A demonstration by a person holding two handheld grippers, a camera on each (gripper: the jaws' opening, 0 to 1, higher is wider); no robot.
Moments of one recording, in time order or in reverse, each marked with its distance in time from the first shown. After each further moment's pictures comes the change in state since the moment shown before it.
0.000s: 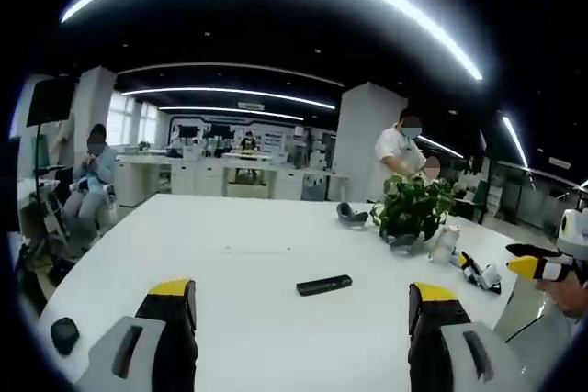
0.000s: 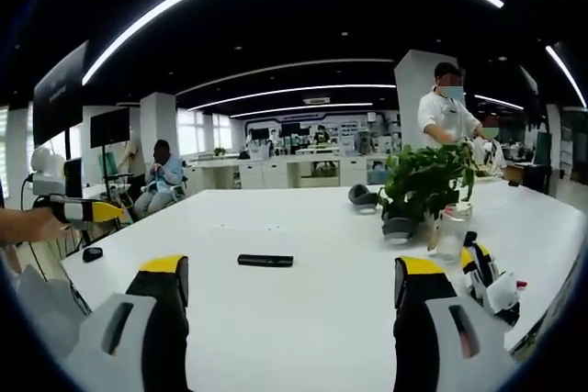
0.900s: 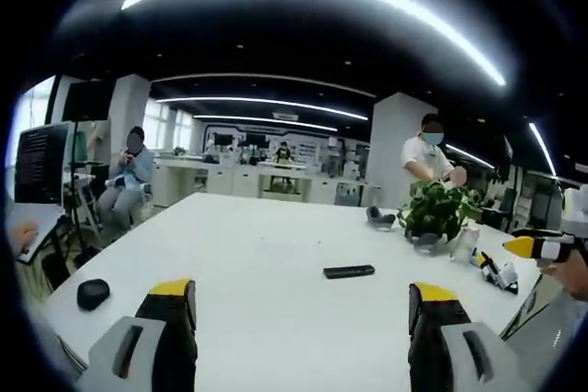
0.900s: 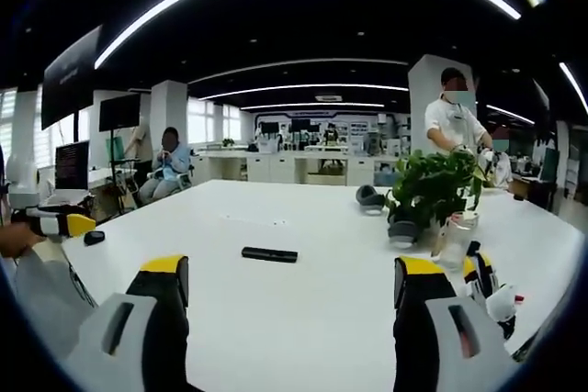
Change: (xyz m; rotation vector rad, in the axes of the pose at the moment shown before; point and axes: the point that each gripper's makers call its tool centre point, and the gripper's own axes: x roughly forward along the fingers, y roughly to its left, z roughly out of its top) left arm -0.059 0.014 -0.042 -0.027 -0.045 0.184; right arm 0.002 0.012 -0.004 -0.069 0.023 0.032
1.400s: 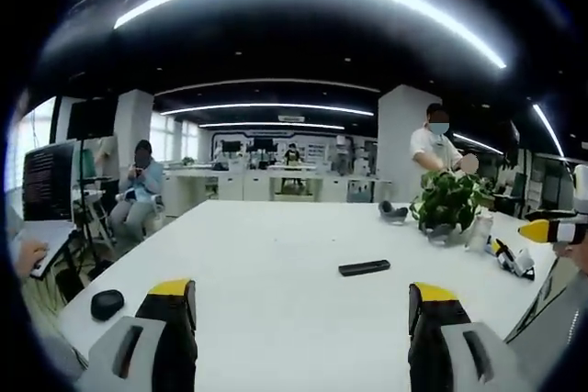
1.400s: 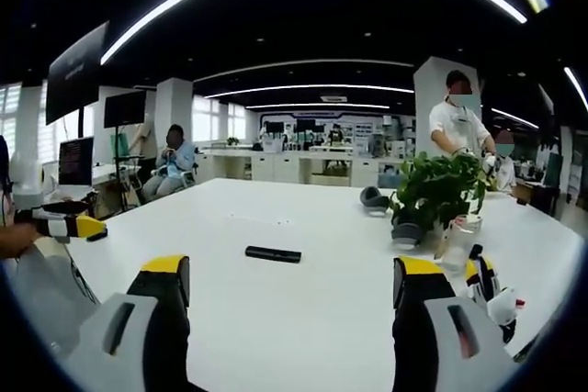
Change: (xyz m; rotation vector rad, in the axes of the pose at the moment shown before) left arm 0.001 0.005 -0.002 0.067 0.005 0.054; right arm -0.001 0.003 0.001 -0.009 -0.003 0.013
